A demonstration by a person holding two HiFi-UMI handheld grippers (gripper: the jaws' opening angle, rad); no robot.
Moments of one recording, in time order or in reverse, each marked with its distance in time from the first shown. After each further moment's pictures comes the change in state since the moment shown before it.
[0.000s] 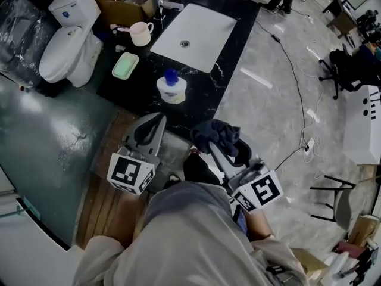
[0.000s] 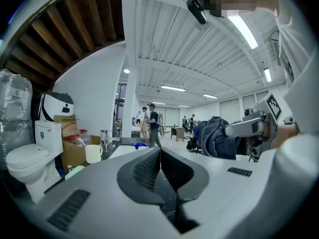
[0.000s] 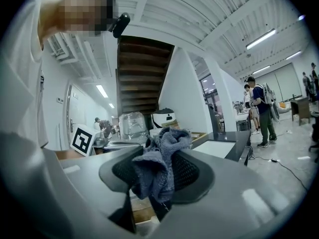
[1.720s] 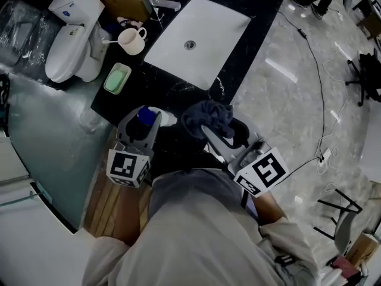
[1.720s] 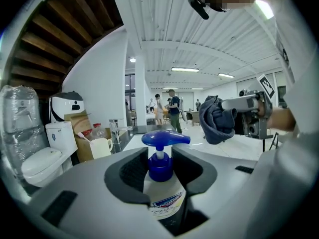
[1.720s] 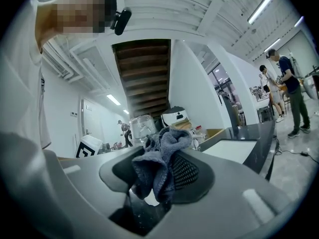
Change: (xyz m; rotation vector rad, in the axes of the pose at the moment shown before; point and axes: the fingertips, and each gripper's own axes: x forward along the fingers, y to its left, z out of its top) left arm 0.121 0.064 -0.040 0.057 0.173 0.201; right arm 0.095 -0.141 0.010 0.082 -0.011 0.248
